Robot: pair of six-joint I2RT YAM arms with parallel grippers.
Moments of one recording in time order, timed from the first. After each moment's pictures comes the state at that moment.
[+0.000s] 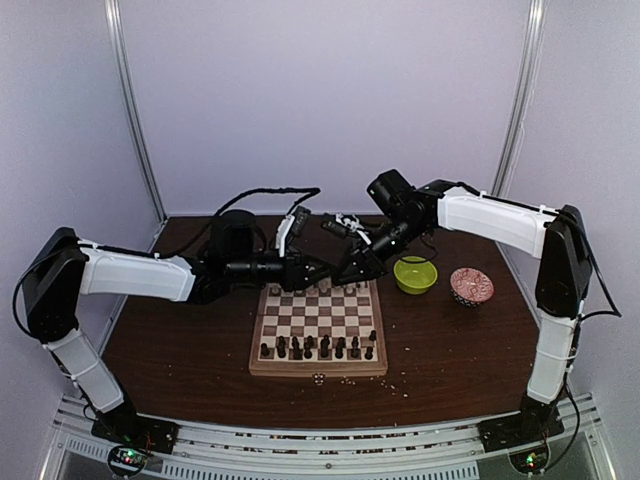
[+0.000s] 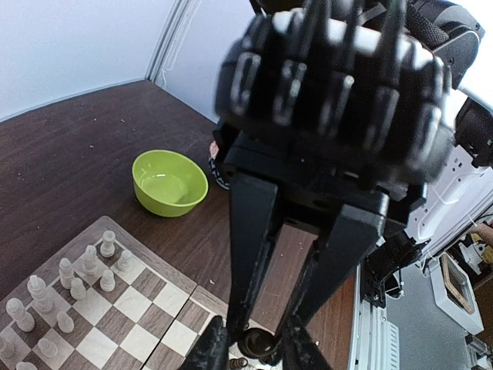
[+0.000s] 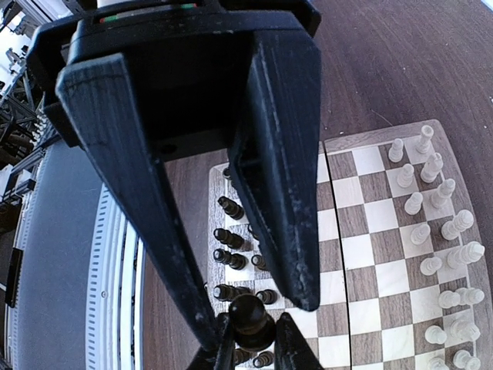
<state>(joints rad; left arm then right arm) -0.78 1.67 0.98 0.46 0.55 -0.38 0.66 1.92 1.69 -0.82 -0.83 -0.49</state>
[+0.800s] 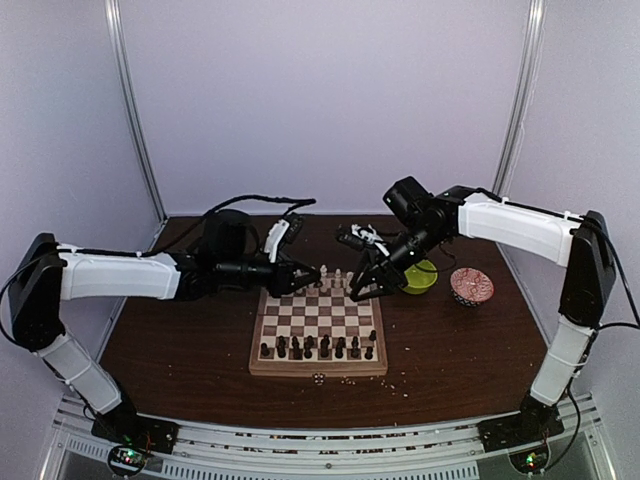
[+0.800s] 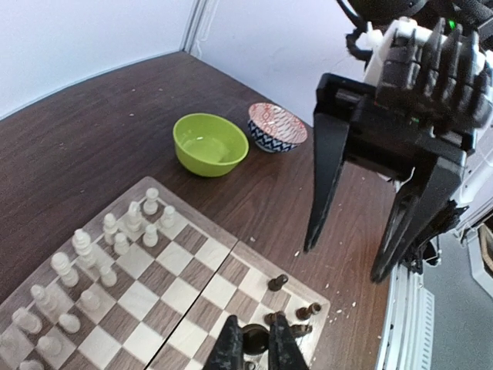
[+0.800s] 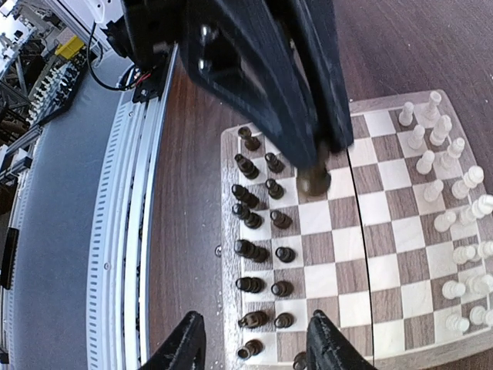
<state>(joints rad) -0.77 1.59 0.97 0.25 0.49 -0.25 0.65 1.80 1.54 -0.84 -0.79 -0.55</state>
